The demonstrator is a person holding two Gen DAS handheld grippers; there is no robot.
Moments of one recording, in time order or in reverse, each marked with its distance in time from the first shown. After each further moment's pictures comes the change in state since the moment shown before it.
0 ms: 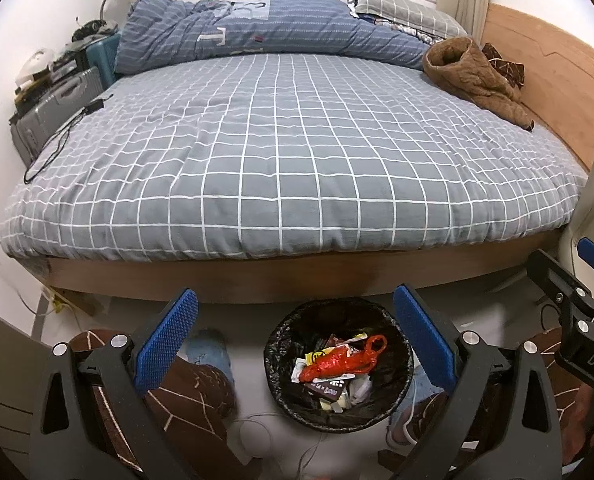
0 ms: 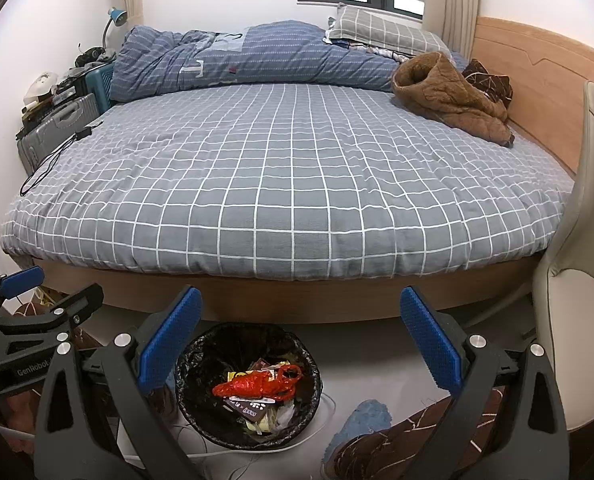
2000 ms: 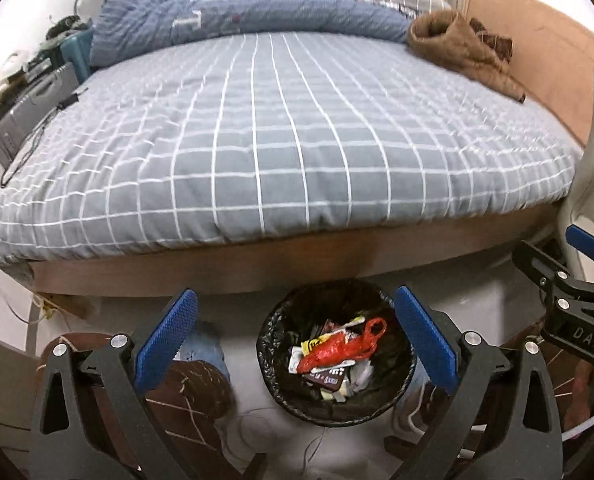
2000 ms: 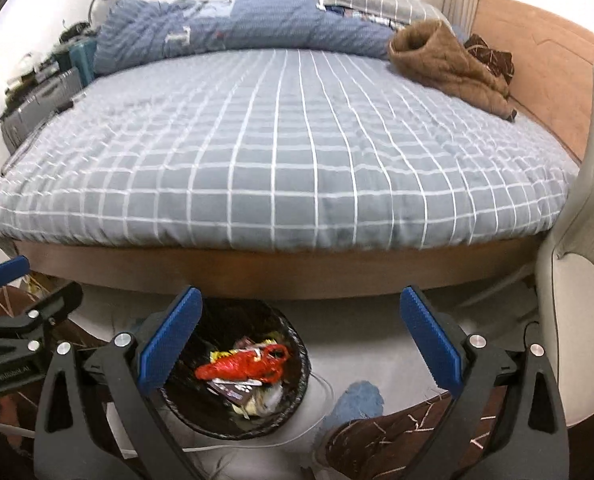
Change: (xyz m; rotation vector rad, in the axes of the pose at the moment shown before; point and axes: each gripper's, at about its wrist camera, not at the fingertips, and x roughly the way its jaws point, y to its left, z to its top) left arm 0.030 -0.007 -0.006 0.050 0.052 -0.052; right arm 0.039 -0.010 -0.012 -0.002 0.100 -0.028
